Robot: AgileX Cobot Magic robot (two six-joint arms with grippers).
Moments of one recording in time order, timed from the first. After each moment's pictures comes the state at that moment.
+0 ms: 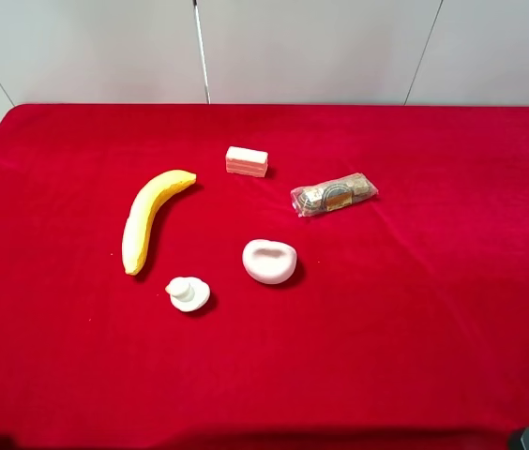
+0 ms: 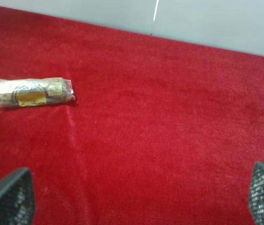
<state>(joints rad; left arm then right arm) -0.07 0.00 -0.48 0.03 1.06 0.01 0.13 -0.01 -0.50 -0.01 1.02 -0.10</state>
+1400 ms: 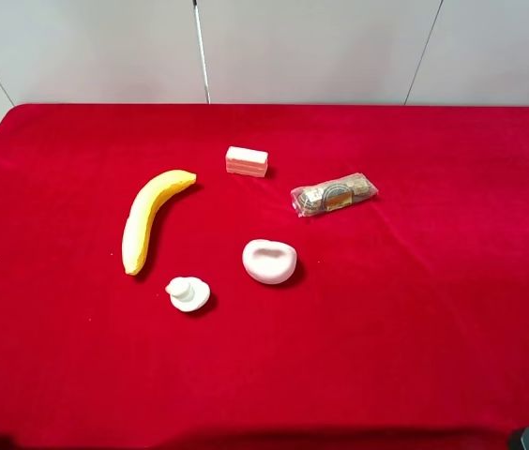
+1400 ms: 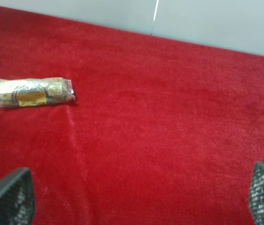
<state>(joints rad) -0.07 0.00 -0.48 0.03 1.06 0.01 0.13 -0.01 -0.50 -0.01 1.02 -0.10</state>
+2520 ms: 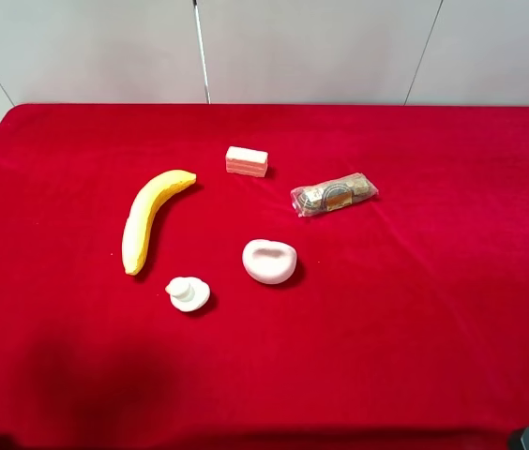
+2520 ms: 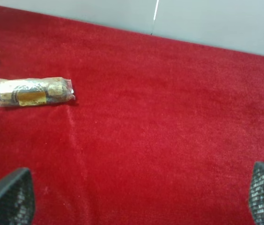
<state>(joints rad) -0.07 0.72 -0.54 -0.02 0.58 0.15 0.13 -0.01 -0.50 -0.01 1.02 -0.10</state>
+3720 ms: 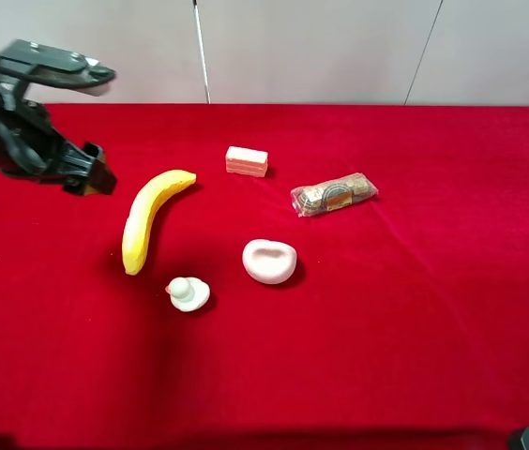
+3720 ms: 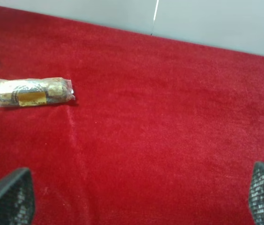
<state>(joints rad) -0.30 1.45 -0.72 -0.08 0.33 0.13 0.13 -0.01 -0.50 -0.01 1.02 -0.10</state>
